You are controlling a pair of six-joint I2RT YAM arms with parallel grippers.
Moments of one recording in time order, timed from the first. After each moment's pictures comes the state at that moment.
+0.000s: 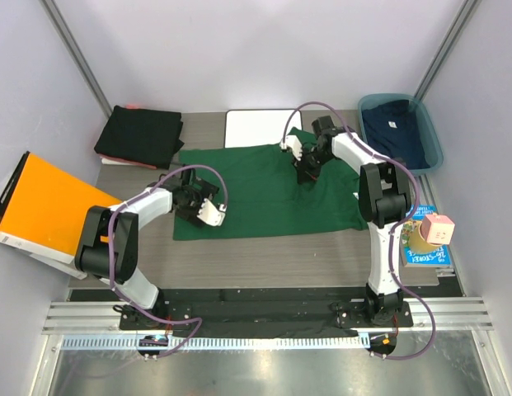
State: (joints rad) left arm -0.23 1.62 0.89 -0.35 0.30 1.83; right arm 0.24 2.20 1.75 -0.82 -0.58 -0.94
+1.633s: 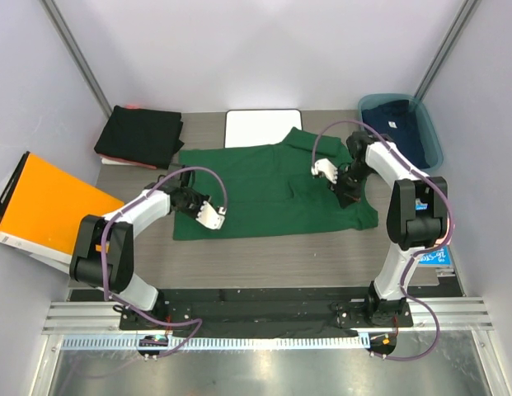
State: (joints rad) left arm -0.24 1.55 0.89 -0.44 0.29 1.83; right arm 0.08 1.87 1.45 -1.11 -0.37 -1.18
